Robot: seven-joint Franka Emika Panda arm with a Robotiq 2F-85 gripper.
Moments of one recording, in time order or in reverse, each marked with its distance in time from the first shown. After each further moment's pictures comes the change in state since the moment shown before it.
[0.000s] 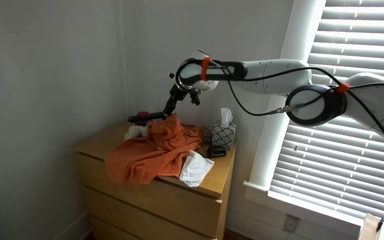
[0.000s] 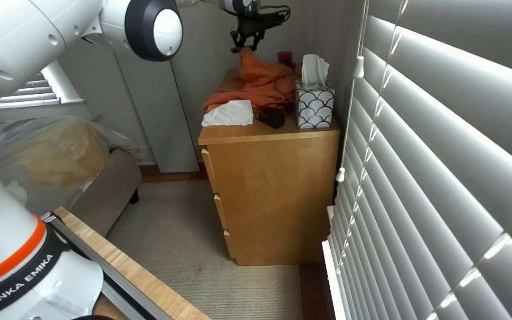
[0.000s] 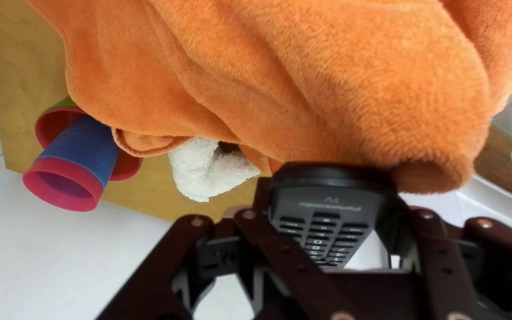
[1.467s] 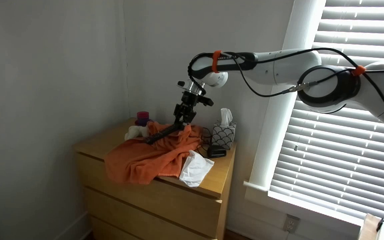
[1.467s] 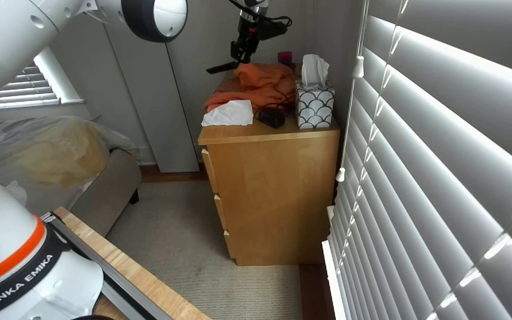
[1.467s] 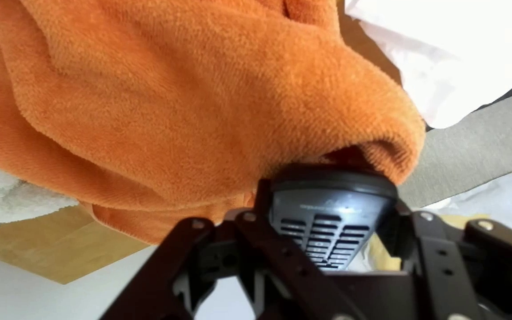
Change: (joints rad) arm -0.145 -0.116 0.128 -0.206 0.007 -0.311 -0.502
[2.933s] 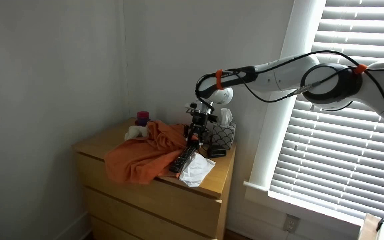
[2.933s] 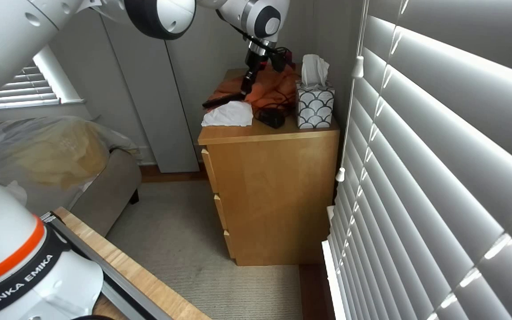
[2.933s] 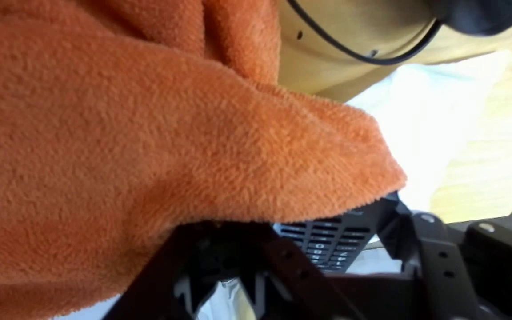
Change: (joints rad) arm -0.085 -0.019 -0.019 -0.242 0.003 0.008 -0.485
